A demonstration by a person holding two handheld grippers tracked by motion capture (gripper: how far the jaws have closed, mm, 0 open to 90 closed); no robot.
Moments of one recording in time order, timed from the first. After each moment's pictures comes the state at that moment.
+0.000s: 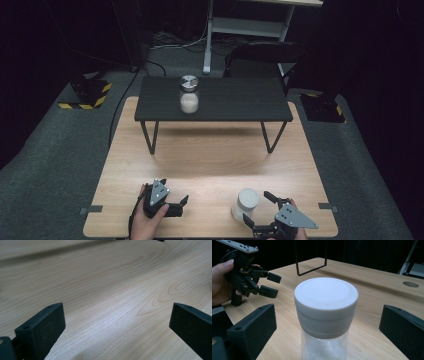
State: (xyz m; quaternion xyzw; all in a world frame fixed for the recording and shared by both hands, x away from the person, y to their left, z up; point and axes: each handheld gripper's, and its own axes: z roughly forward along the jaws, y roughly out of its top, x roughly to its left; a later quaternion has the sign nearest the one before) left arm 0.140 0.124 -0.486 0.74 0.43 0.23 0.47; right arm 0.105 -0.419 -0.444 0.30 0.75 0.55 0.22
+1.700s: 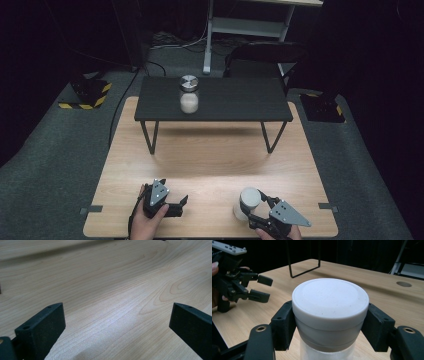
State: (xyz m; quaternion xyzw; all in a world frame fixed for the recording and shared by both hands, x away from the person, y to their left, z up) left arm 0.140 0.123 -0.486 0.74 0.43 0.23 0.47; right arm 0.104 -0.405 -0.450 0.32 0.73 0.55 0.25
